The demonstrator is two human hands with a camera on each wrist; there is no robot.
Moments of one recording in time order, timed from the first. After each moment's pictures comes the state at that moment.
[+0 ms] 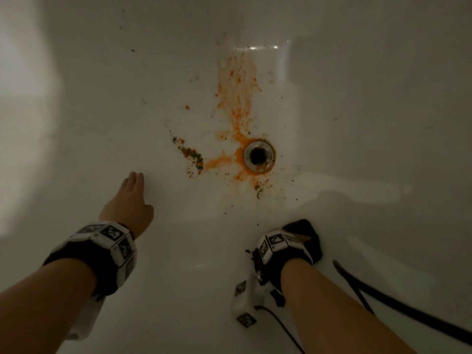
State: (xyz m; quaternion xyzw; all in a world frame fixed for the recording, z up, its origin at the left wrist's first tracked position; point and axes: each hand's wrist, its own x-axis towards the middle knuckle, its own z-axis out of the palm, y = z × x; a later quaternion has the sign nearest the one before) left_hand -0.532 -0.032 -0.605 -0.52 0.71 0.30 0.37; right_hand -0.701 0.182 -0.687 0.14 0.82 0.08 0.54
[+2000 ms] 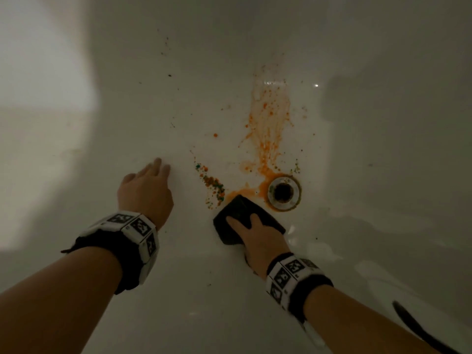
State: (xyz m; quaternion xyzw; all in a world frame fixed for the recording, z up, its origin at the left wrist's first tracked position) left_hand -0.570 -0.080 -0.607 -0.52 0.77 0.19 0.32; right_hand -0.709 0.075 -0.630 -0.55 0.67 0.17 0.47
